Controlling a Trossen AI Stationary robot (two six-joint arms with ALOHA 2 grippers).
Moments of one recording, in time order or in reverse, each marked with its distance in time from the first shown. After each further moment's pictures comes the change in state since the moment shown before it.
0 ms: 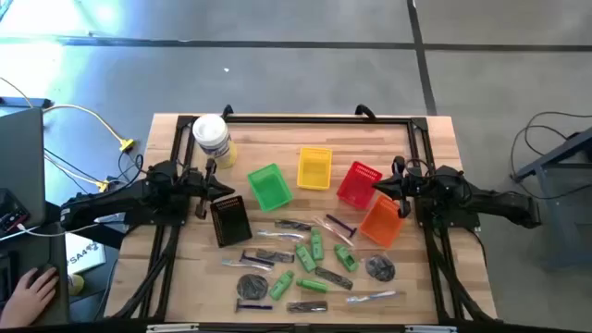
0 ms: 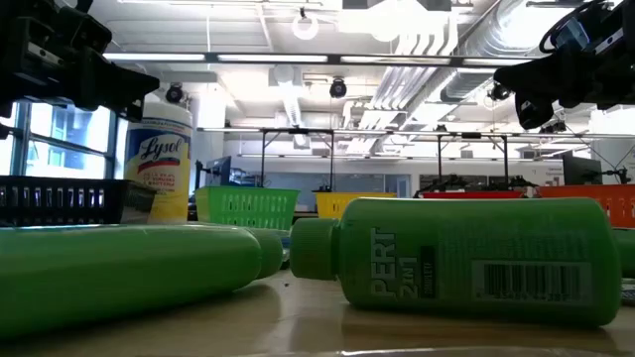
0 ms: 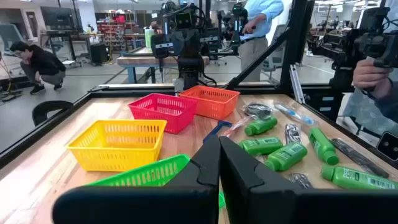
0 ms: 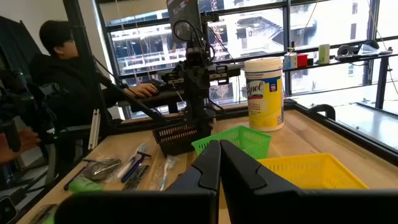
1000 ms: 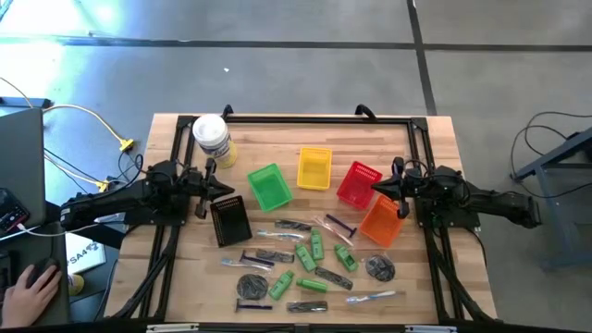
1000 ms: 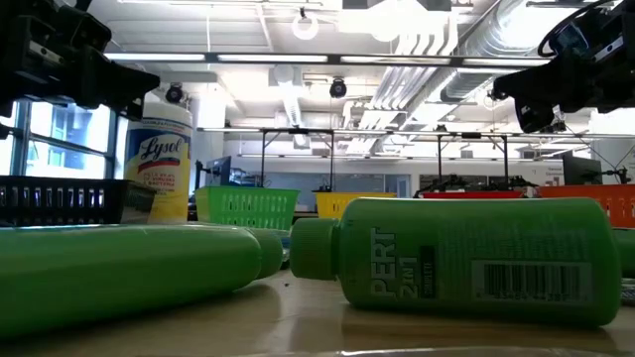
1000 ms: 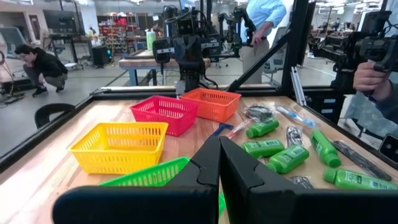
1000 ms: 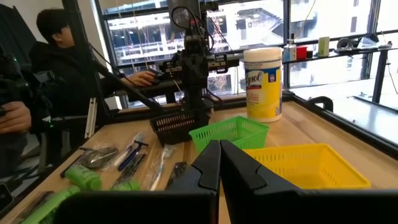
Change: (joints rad) left arm 0.000 0.000 0.000 0.017 -0.005 0.000; right arm 0.000 0.000 0.000 -0.038 0.000 -0.023
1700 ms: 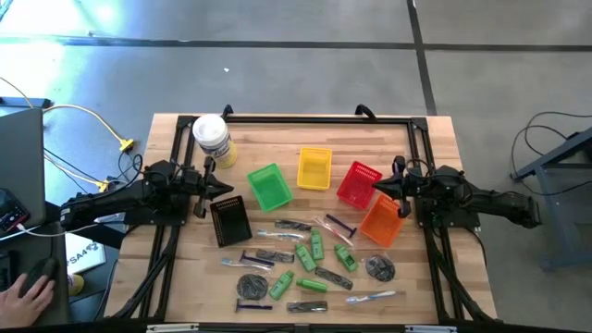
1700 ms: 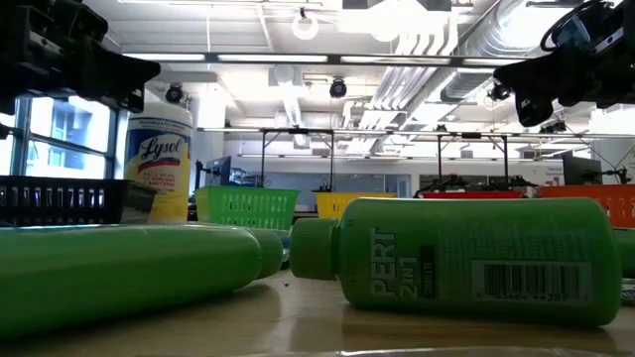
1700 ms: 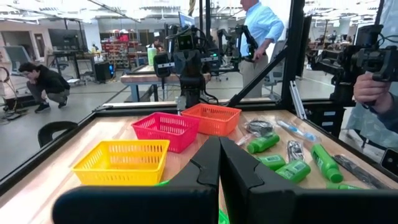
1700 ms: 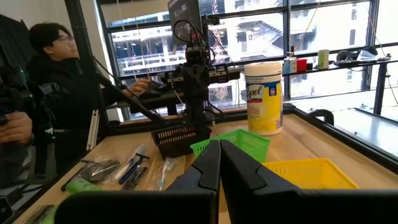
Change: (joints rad) left arm 0.000 0.000 0.002 0.058 0.000 -0.003; right arm 0.000 0.000 0.000 0.053 0.000 0.009
